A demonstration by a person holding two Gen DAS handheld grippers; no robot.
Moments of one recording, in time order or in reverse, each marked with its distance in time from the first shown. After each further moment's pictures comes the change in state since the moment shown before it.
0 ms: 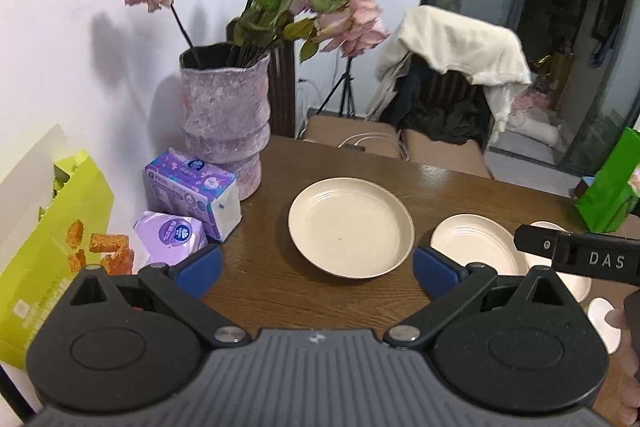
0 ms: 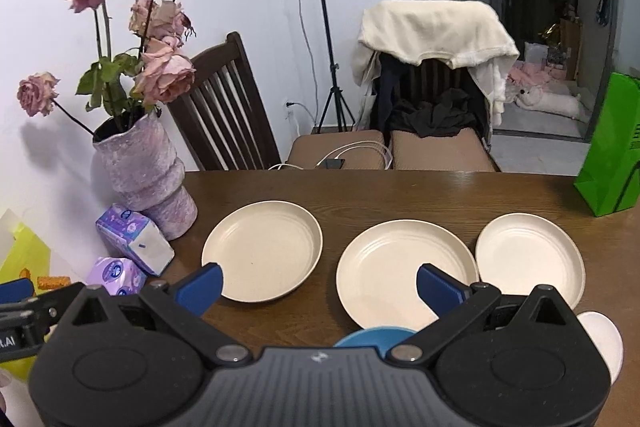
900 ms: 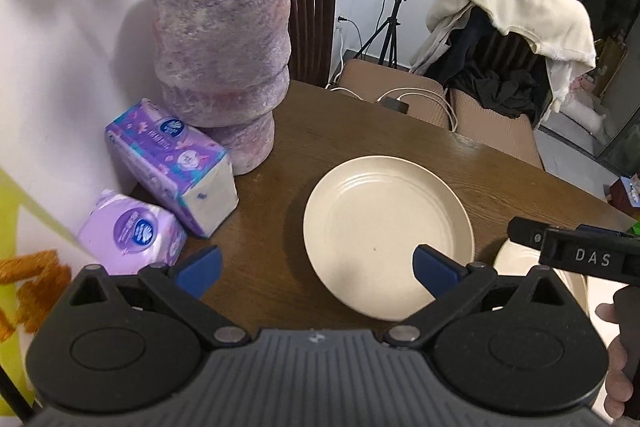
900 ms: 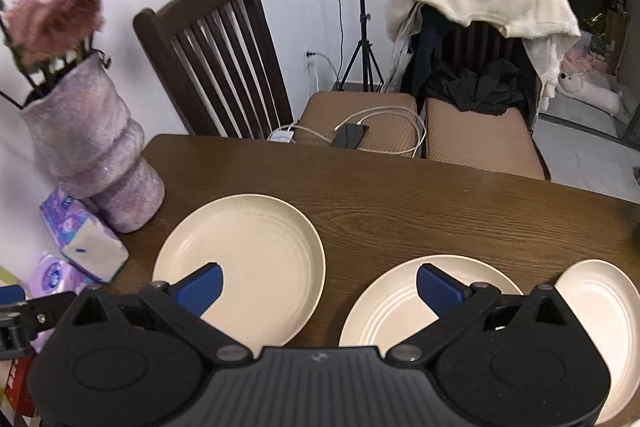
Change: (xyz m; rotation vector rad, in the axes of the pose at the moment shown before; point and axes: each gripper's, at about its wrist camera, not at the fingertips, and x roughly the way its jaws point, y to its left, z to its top) left arm 0.159 0.011 0.038 -0.102 0.185 0.081; right arm 0.187 -0.005 0.053 -0.092 0.170 0.047
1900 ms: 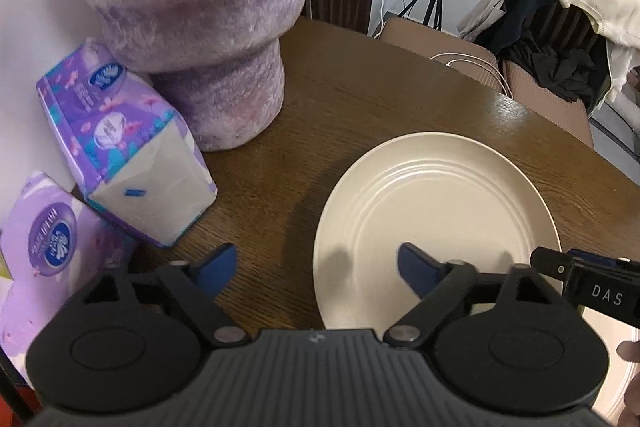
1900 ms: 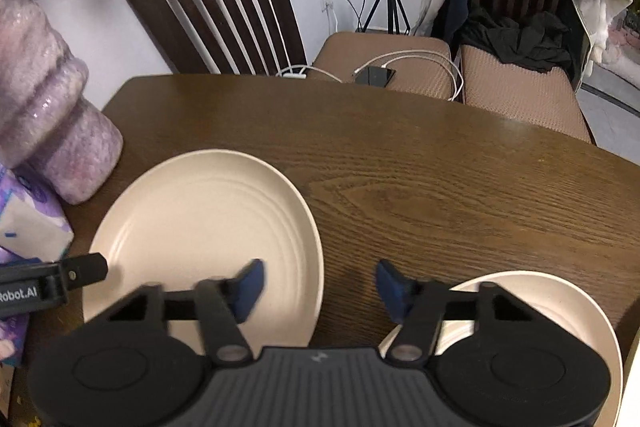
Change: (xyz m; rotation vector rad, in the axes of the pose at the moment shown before) left arm 0.131 -0.003 0.009 -0.073 0.118 0.091; right arm 0.128 -0.015 0.001 -0.019 0.157 0.064
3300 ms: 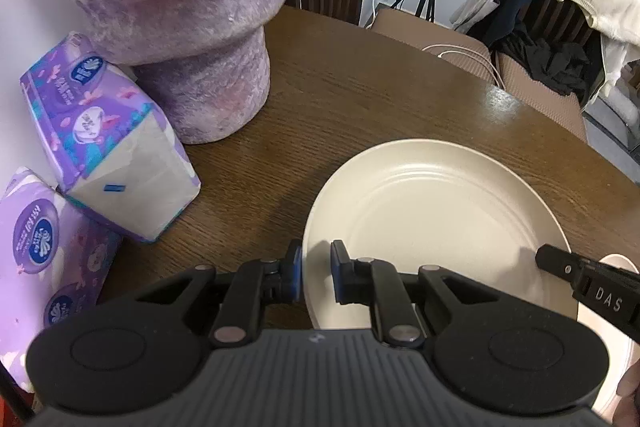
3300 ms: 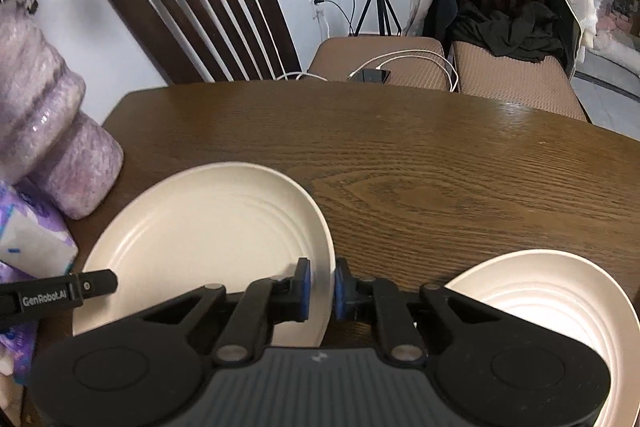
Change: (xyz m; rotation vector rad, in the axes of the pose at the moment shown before) left arm -0.001 -0.006 0.002 0.007 0.021 -0.023; right arm -0.009 0.004 -0.009 0.067 -0.052 0.005
